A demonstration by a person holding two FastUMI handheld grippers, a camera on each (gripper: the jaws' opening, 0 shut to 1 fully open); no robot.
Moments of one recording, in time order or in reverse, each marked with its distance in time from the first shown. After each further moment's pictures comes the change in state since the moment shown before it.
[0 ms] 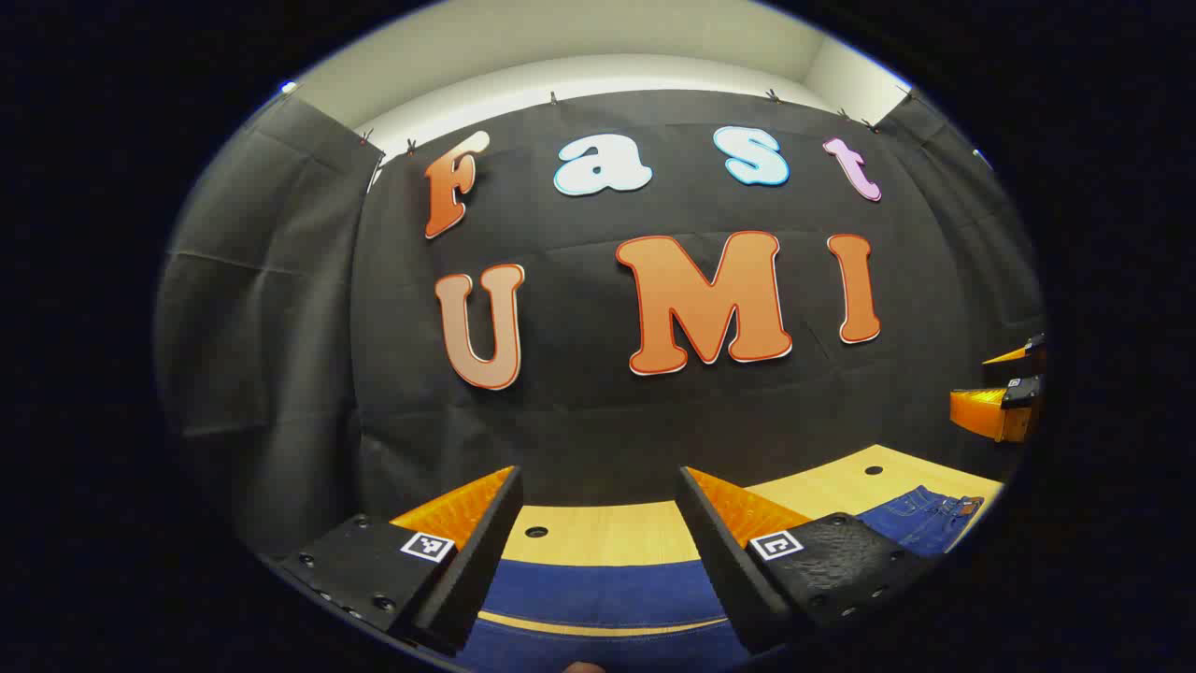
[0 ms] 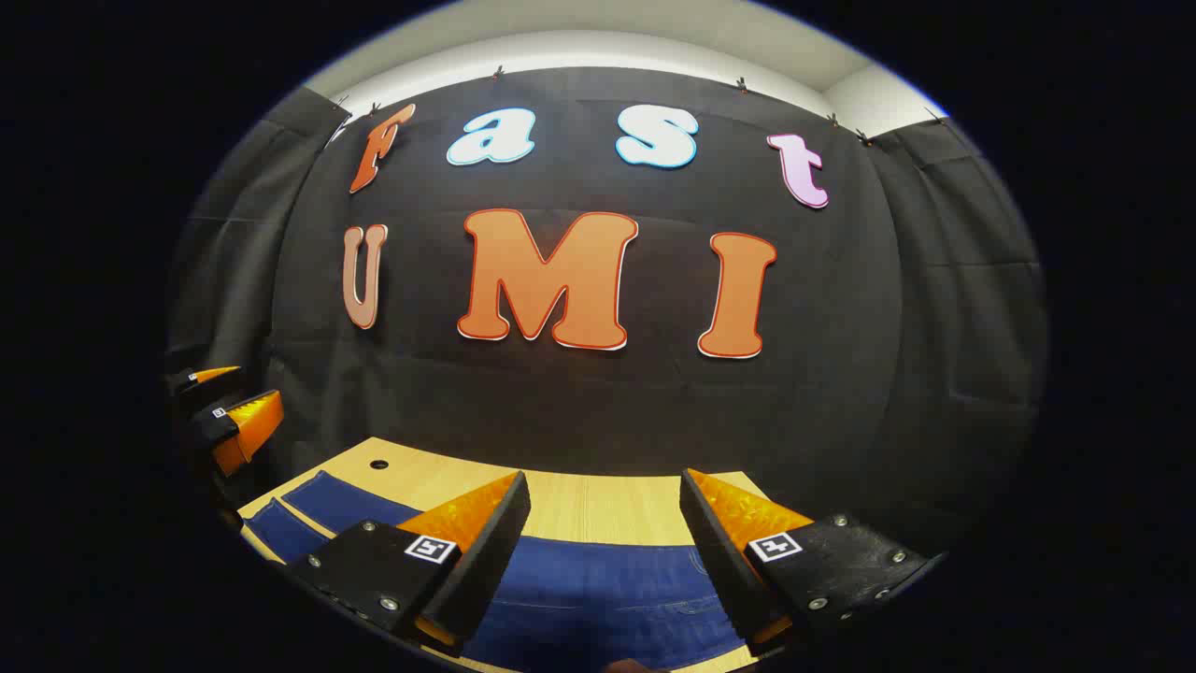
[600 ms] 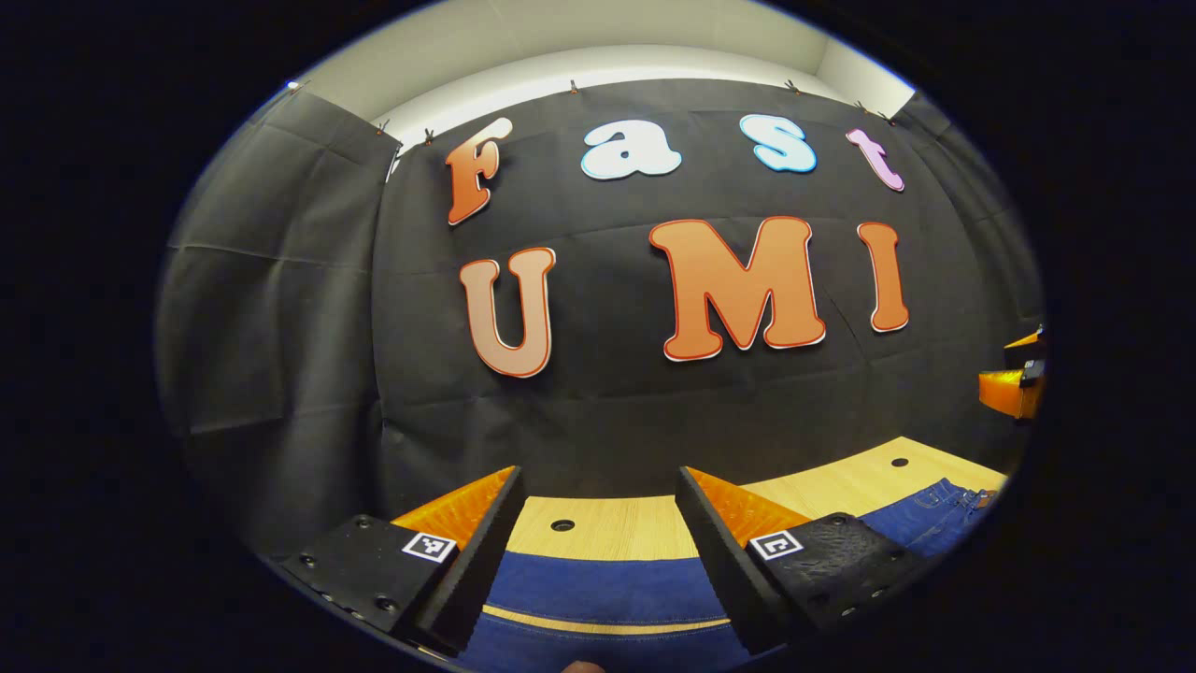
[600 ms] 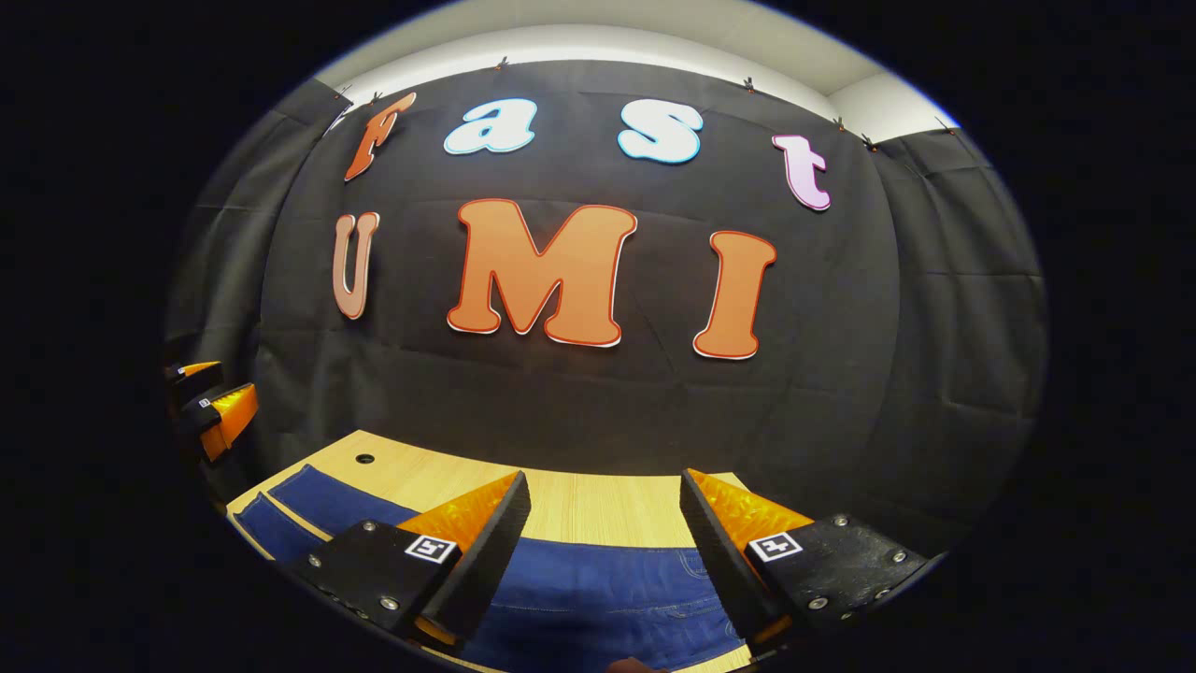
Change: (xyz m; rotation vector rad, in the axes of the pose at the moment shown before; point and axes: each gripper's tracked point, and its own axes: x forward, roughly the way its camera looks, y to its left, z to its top) left arm 0.014 0.036 -0.013 0.016 0.034 0.056; right arm 0.013 -0.003 0.003 -0.016 0.011 -0.033
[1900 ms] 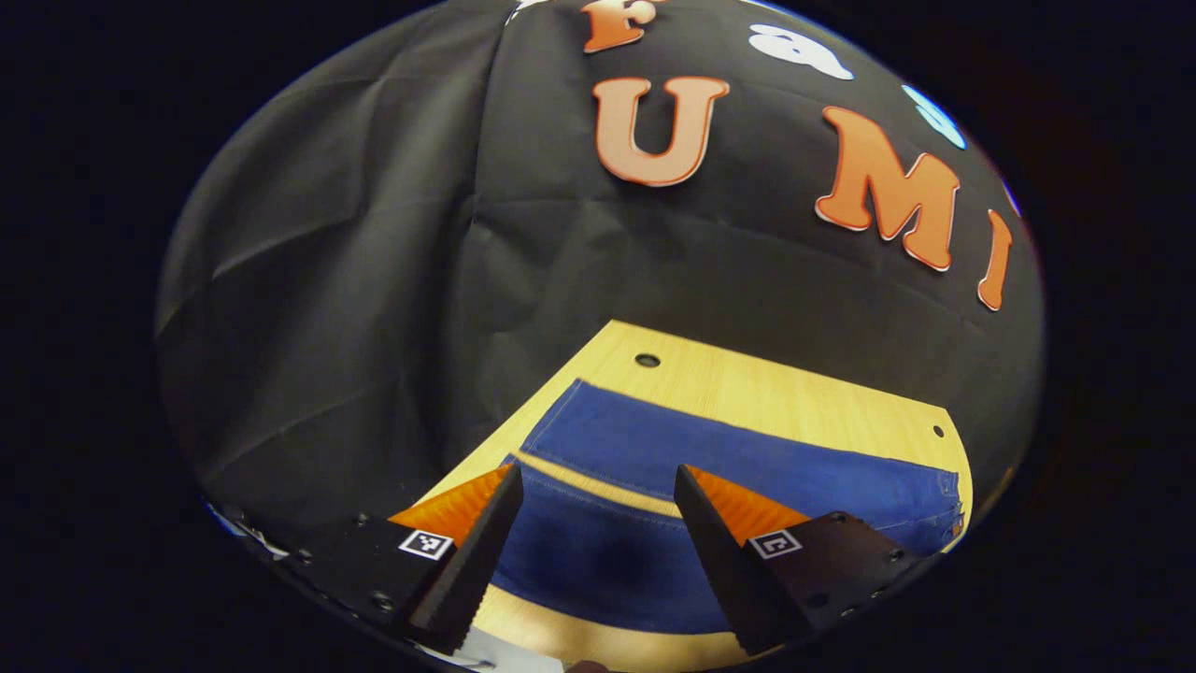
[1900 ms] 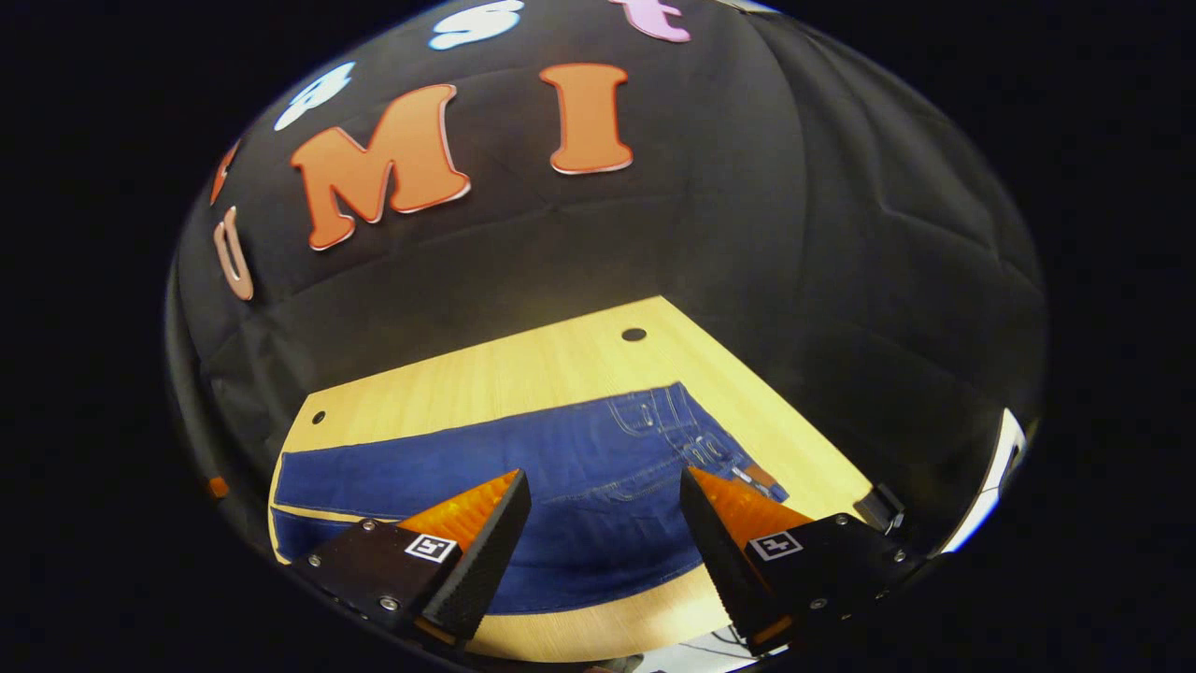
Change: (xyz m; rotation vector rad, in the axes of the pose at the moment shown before) left arm -0.034 0.138 -0.187 -0.297 0.598 0.186; right arm -0.027 -0.125 -0.180 0.352 0.579 -0.183
